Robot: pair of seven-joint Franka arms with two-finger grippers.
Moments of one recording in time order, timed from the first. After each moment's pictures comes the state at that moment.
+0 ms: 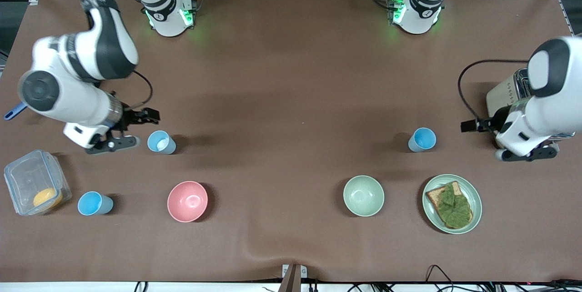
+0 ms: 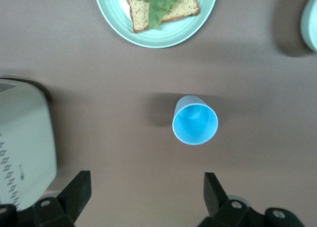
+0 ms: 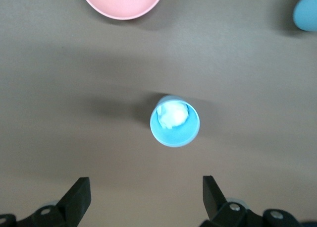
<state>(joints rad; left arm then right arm) 0.04 0.32 -0.06 -1.64 0.00 1.74 -0.10 0.16 0.23 0.00 -1.85 0.01 1.93 -0.05</state>
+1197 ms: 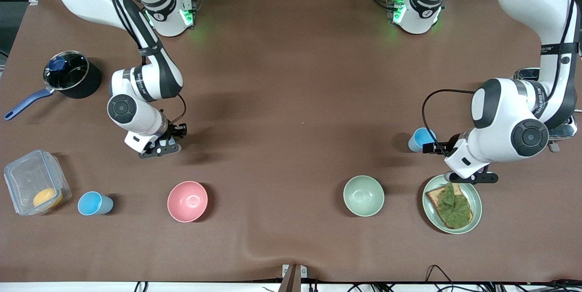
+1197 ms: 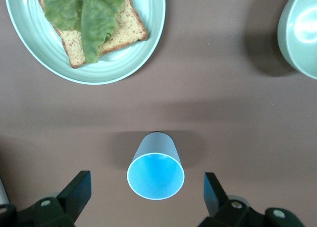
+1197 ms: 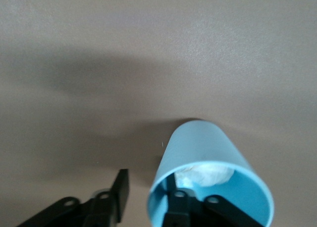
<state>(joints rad) -0.05 0.48 -0.07 -1.60 0.01 1.90 -0.12 0.21 0.39 -0.02 -2.10 -0.02 2.38 0.00</state>
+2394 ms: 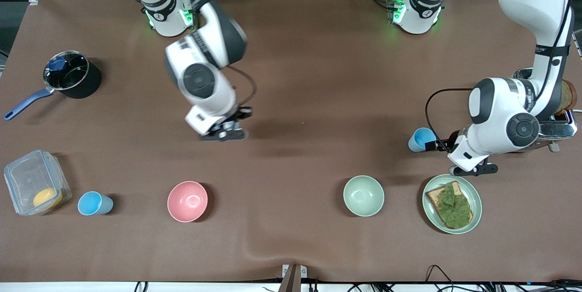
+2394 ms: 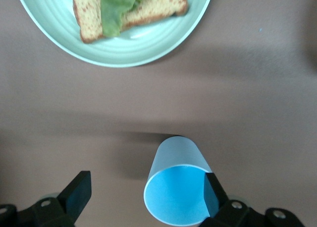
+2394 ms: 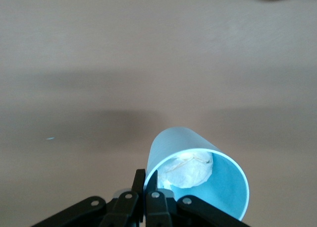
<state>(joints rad) -0.01 0.44 -0.07 -1.85 0.01 2.13 -0.15 0.61 0.45 0.00 -1.60 0.10 1.92 0.58</state>
